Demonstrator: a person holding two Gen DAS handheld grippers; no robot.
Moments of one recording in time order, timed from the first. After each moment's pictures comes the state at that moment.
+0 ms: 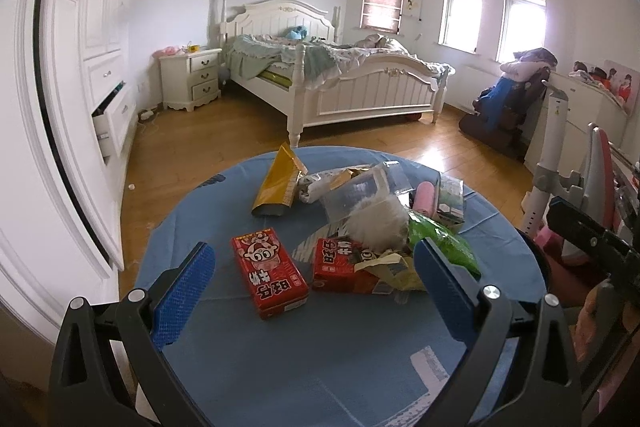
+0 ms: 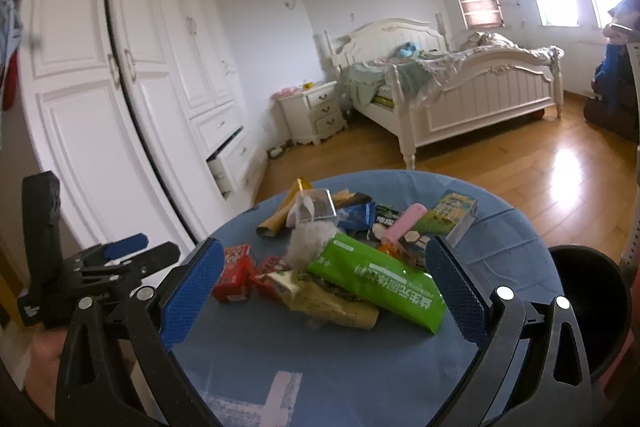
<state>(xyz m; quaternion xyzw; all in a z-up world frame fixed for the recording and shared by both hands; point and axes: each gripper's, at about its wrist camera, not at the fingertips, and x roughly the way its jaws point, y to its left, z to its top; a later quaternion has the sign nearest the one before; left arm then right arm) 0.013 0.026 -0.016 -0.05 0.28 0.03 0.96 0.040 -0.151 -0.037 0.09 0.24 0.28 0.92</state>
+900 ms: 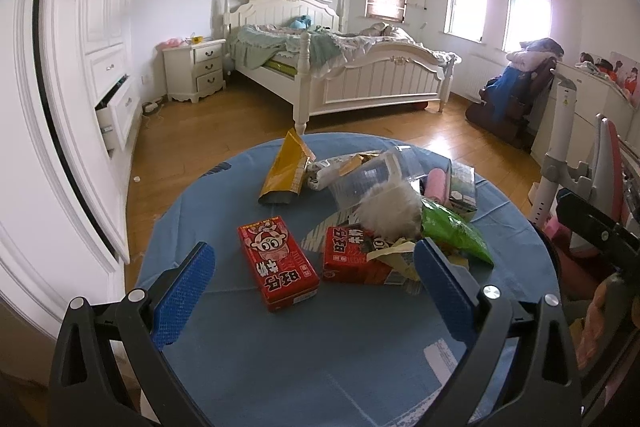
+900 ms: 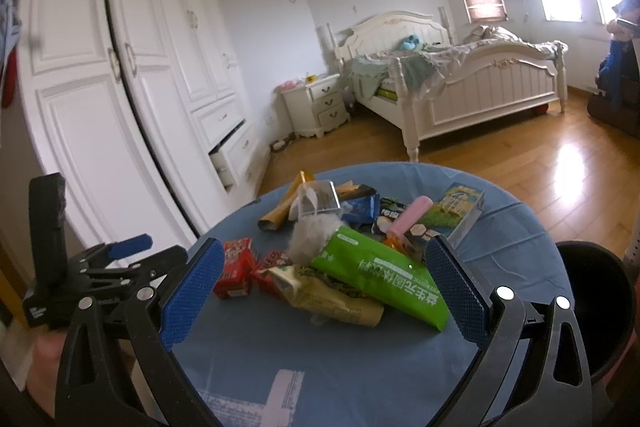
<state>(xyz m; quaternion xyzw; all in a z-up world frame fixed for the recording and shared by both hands) 0.020 0.029 -0.026 -0.04 0.30 0.04 0.95 0.047 -0.147 -0.038 0.08 0.26 0.29 0.92</state>
